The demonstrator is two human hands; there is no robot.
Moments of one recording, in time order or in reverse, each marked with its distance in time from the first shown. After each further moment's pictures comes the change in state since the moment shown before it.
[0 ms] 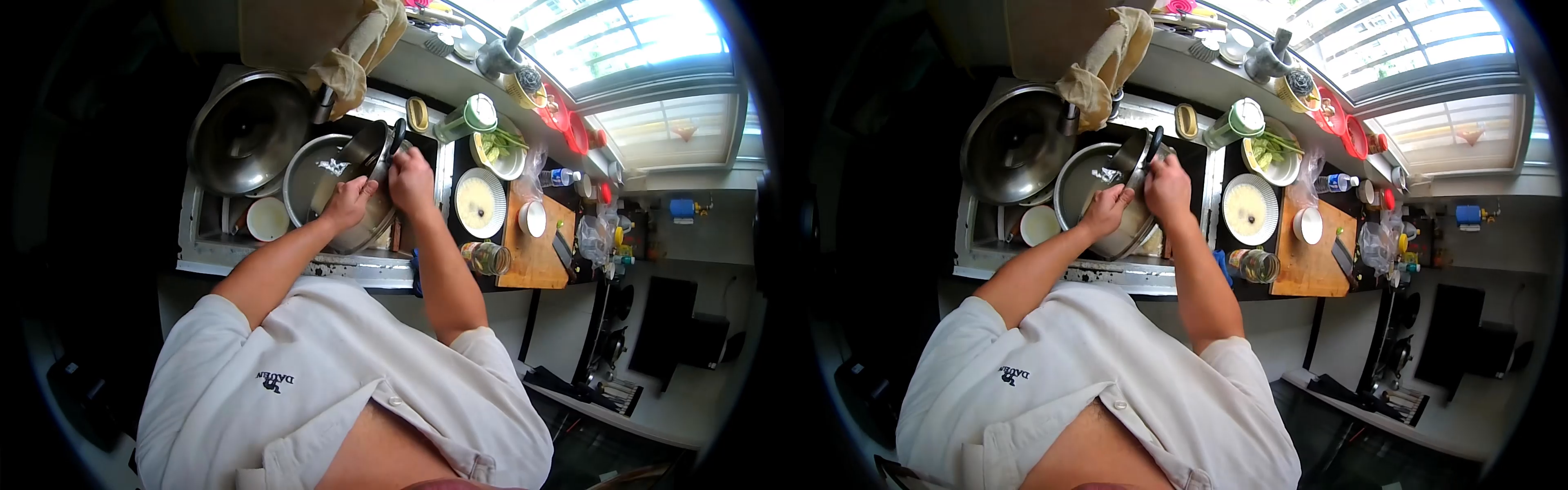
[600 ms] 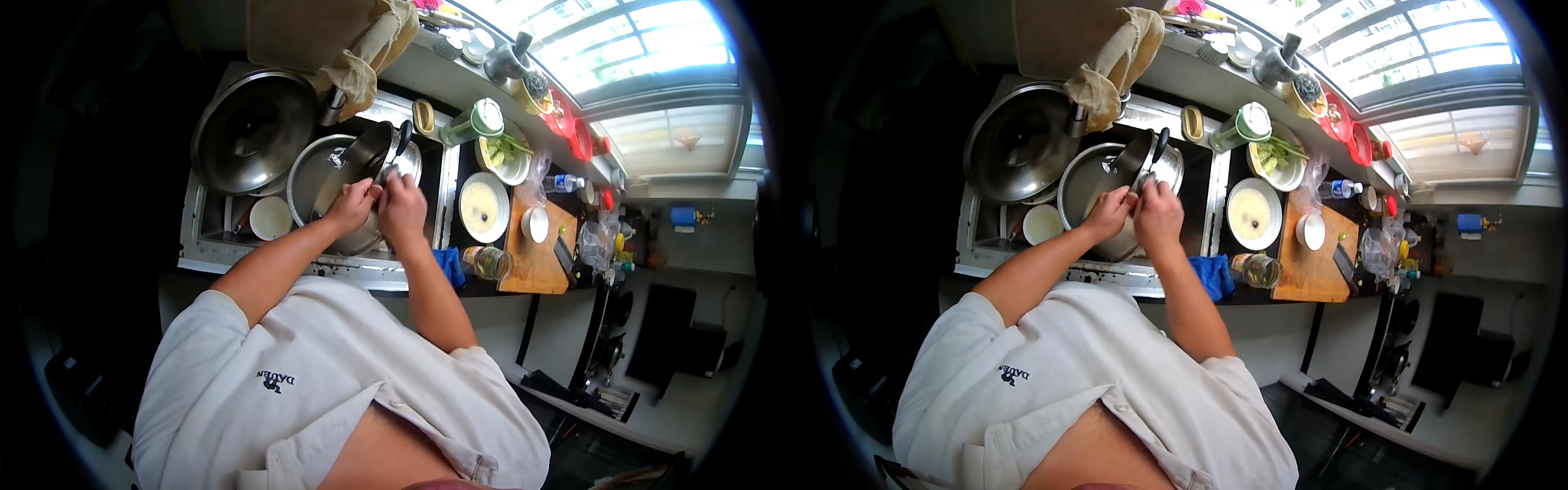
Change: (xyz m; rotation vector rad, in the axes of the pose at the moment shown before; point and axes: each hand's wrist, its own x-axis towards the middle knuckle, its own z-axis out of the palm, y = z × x) left_hand 0.002 -0.015 0.007 -0.166 0.084 0.149; right_hand -0.038 -0.033 0.011 -0.079 0.095 -0.003
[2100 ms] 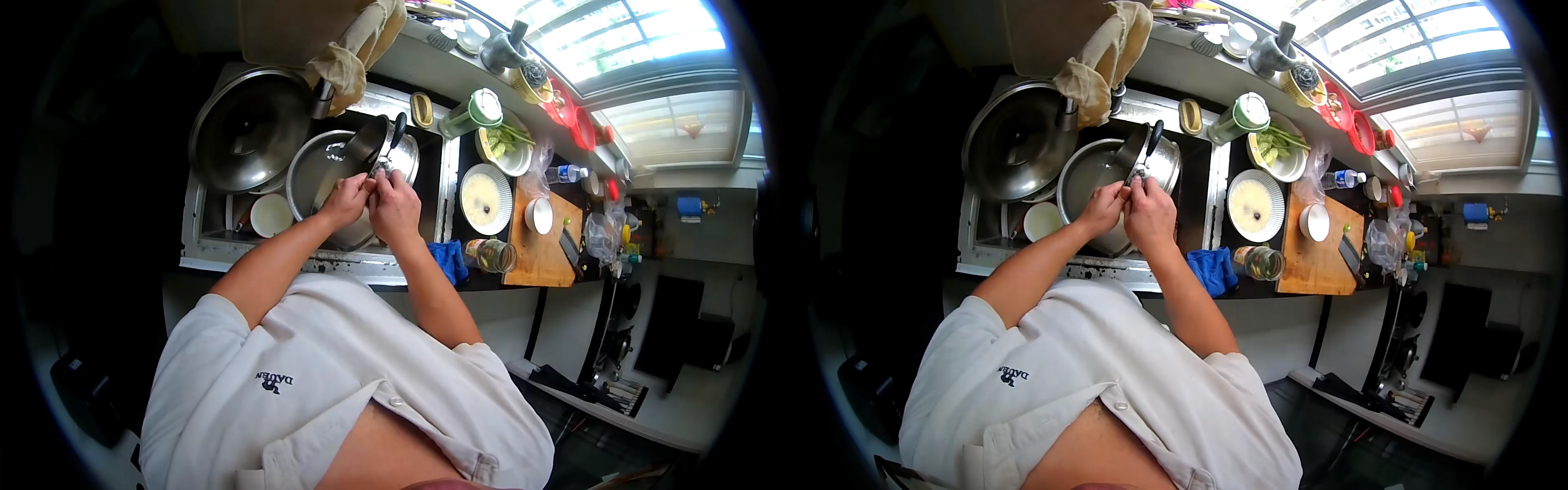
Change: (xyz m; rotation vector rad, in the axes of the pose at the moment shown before) left_hand -0.002 0.011 -0.005 -0.011 -0.051 -0.040; right_hand -0.010 -0.009 -0.005 0.019 -0.072 -0.015
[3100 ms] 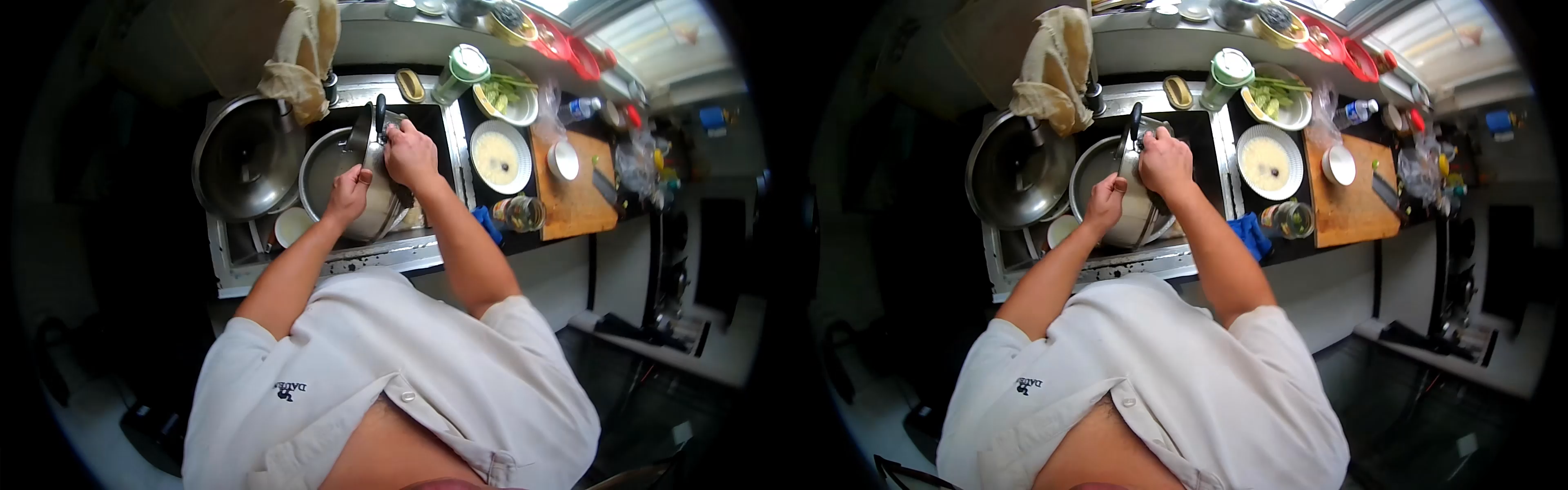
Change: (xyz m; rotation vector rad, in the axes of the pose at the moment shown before) left_hand 0.001 -0.006 -0.006 0.240 -0.040 -0.079; right_hand 0.045 0.046 0.005 -0.072 0.021 0.123
